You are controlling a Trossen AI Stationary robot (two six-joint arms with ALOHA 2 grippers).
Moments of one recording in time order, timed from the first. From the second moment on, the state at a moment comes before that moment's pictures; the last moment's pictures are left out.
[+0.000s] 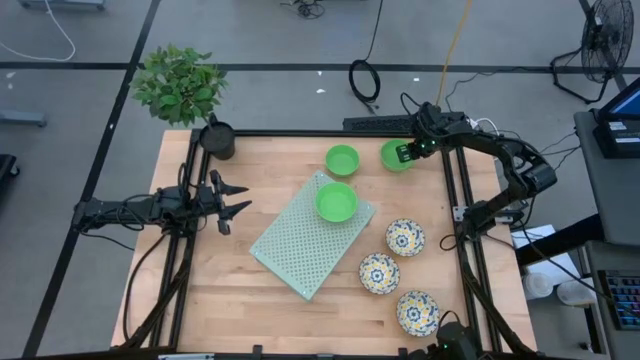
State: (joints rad) left arm 0.01 0.05 0.02 0.08 -0.24 0.10; right arm -1.05 1.51 0.84 -0.50 -0.05 0.18
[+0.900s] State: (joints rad) left arm 0.01 0.05 0.02 0.08 -0.24 0.10; right arm -1.05 1.51 0.82 -0.48 -0.04 0.17
